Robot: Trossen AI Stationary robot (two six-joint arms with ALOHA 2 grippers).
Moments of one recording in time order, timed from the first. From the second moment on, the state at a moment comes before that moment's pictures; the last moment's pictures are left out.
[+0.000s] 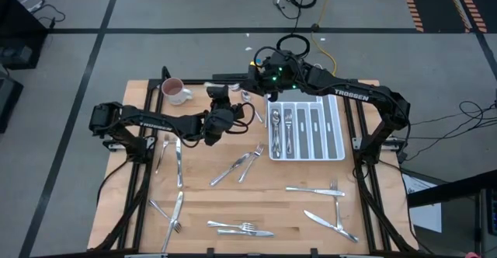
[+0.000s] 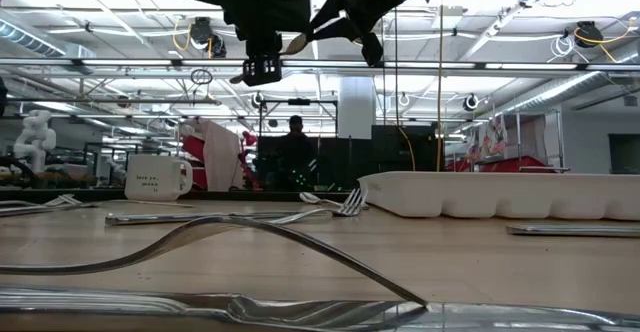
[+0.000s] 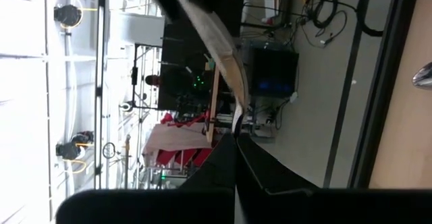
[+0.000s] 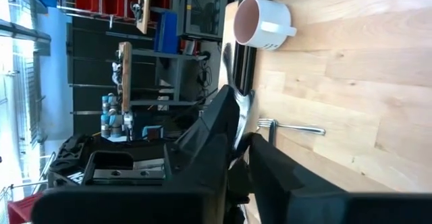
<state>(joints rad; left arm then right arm) 0.03 1.59 1.04 0.24 -1.31 1.11 -0.39 1.68 1.53 -0.26 -0.21 1.34</state>
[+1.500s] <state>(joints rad) -0.08 1.54 1.11 0.24 -1.31 1.09 -0.42 1.68 1.53 -0.26 -0.23 1.14</state>
